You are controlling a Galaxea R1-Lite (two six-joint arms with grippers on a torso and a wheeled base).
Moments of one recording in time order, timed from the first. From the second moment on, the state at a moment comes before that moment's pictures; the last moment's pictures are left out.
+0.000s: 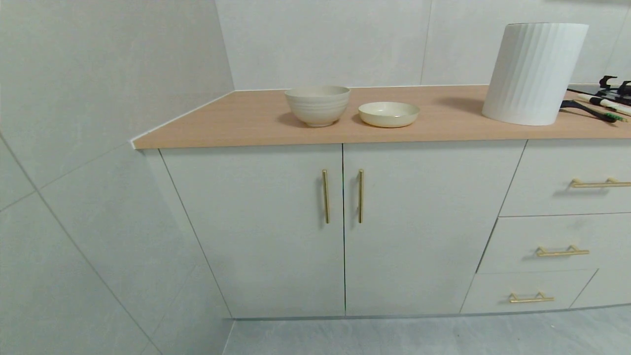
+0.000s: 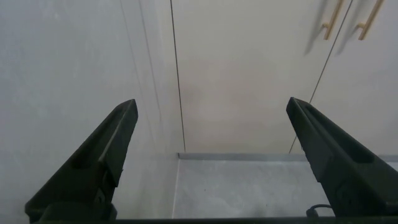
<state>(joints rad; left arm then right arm) 0.00 0.00 0.00 0.00 0.03 0.00 -0.01 0.00 0.00 0.01 -0.01 0.02</state>
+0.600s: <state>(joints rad) 0.00 0.00 0.00 0.00 0.03 0.00 -0.01 0.00 0.00 0.01 -0.01 0.01</state>
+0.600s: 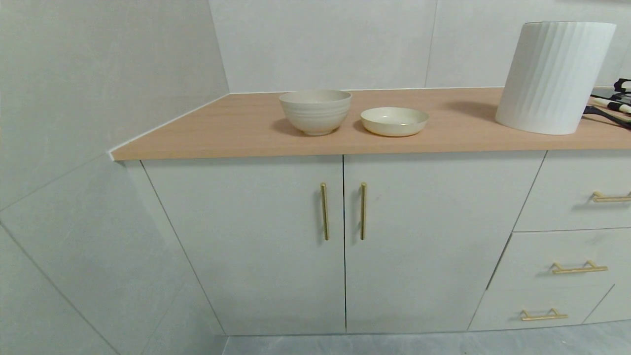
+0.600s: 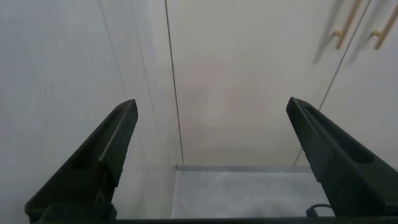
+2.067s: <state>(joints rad) 0.00 0.00 0.00 0.00 0.03 0.00 0.15 0.76 -0.41 -0.09 0.29 0.04</state>
